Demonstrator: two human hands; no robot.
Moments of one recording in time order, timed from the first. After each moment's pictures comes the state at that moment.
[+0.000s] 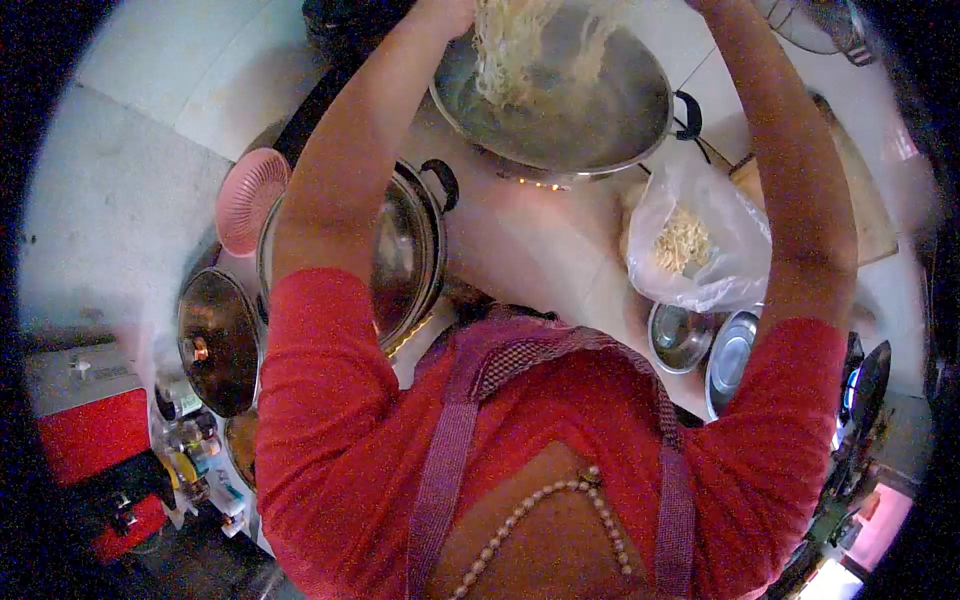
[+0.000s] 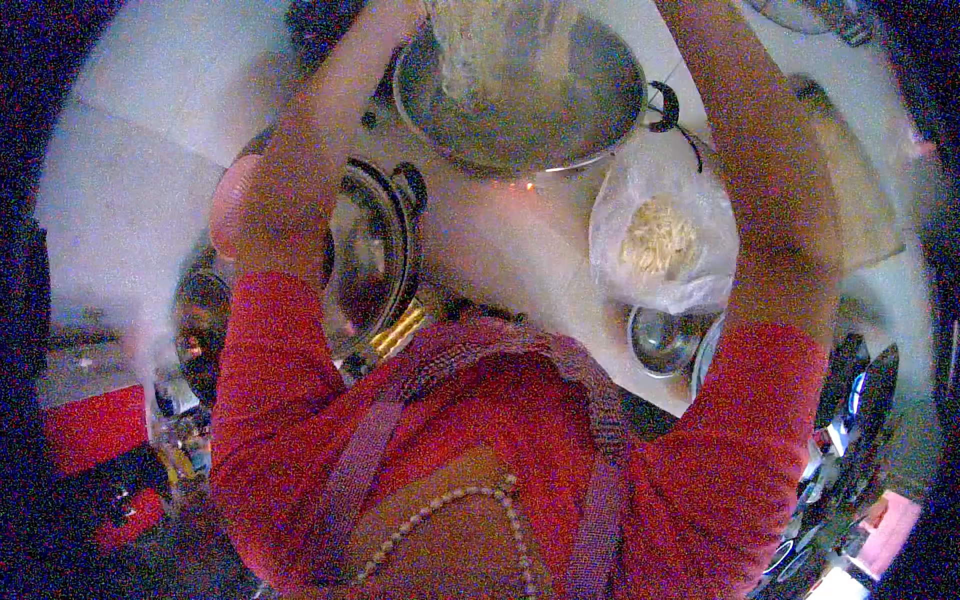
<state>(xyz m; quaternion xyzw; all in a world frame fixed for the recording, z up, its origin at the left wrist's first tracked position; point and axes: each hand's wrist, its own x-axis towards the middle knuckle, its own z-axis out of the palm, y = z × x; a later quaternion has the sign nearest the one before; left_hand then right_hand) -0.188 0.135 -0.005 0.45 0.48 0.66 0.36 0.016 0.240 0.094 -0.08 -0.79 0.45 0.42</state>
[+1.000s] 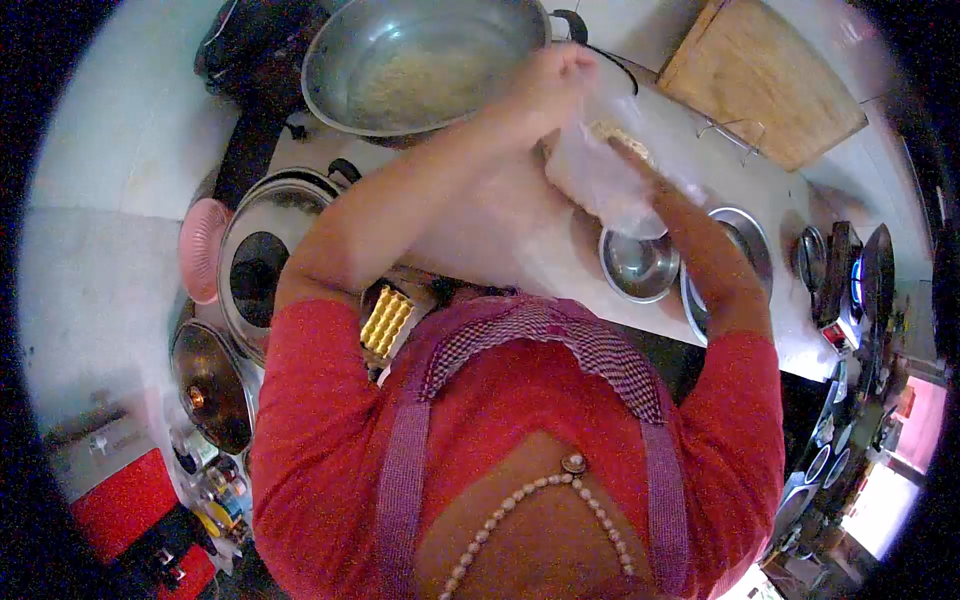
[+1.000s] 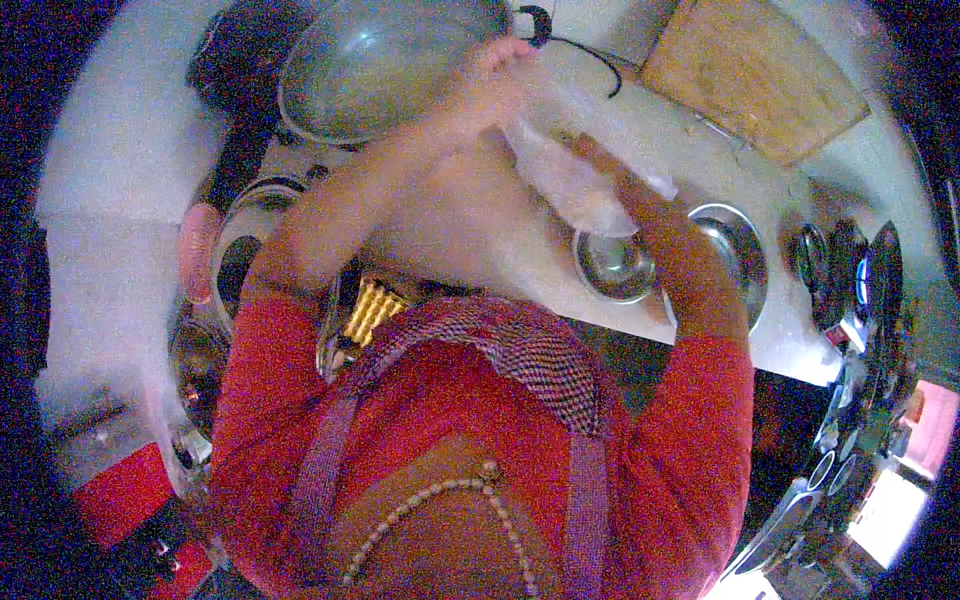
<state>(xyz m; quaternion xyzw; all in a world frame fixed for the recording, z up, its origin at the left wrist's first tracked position) 0.082 0.114 -0.080 0.55 0.53 0.52 0.39 0.270 0.185 -0.187 -0.29 -0.95 0.08 -0.10</state>
